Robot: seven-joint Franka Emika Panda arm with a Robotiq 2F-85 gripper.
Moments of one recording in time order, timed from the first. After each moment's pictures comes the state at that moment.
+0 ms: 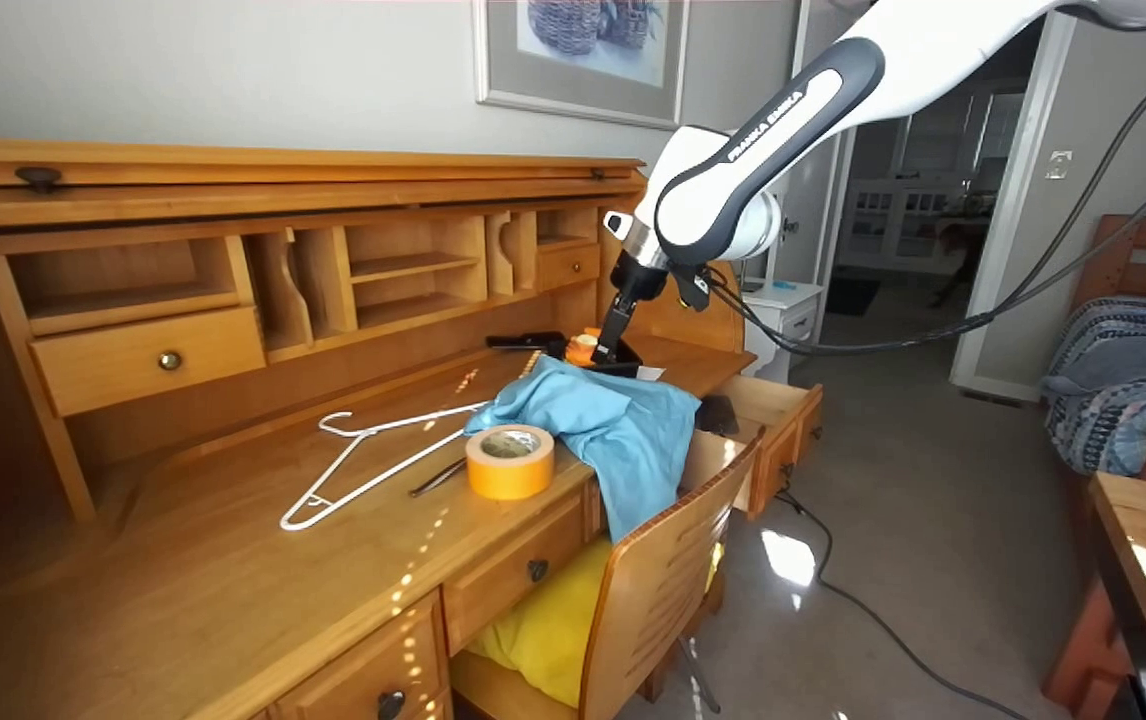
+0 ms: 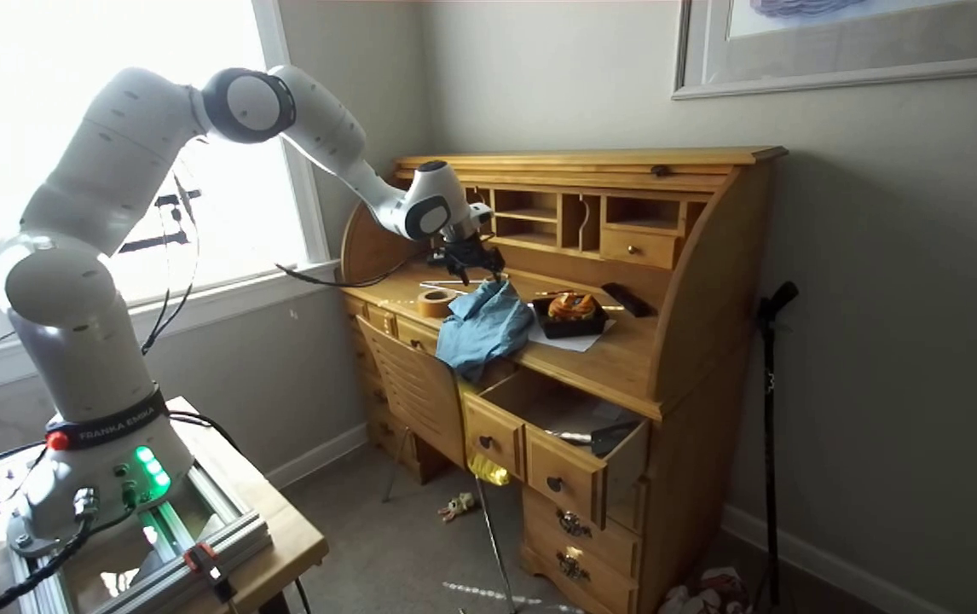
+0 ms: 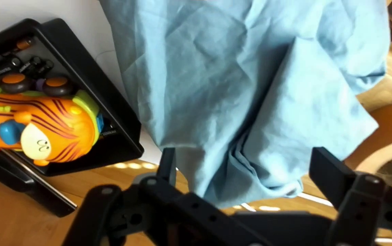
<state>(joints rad) -0.04 0.70 -0.02 -1.66 0.12 2.81 -0.54</state>
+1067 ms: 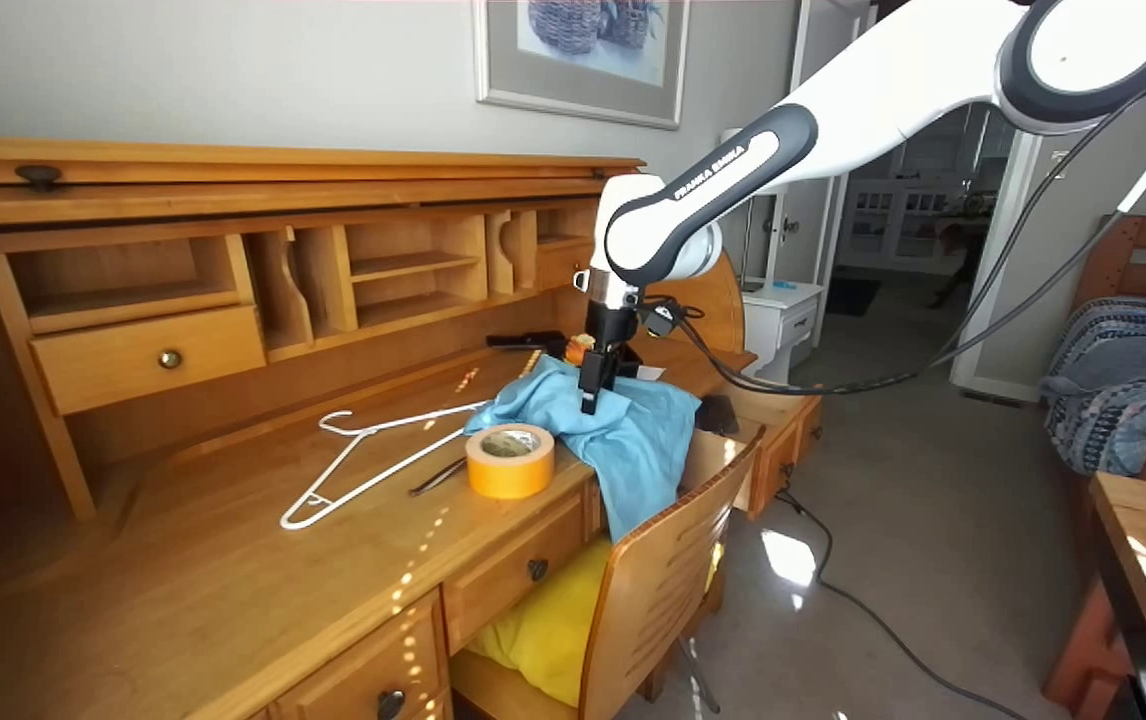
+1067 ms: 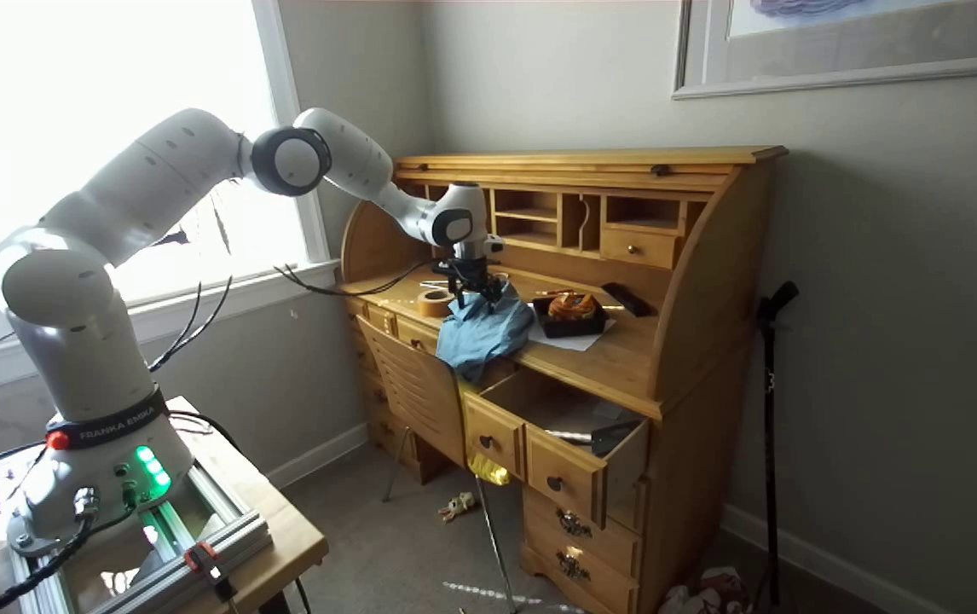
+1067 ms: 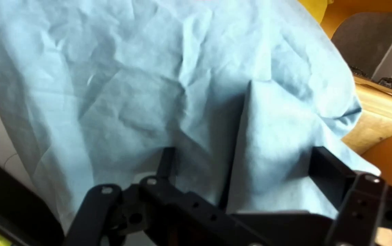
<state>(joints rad) -0.06 0.97 0.02 -1.26 0.07 2.34 -0.32</state>
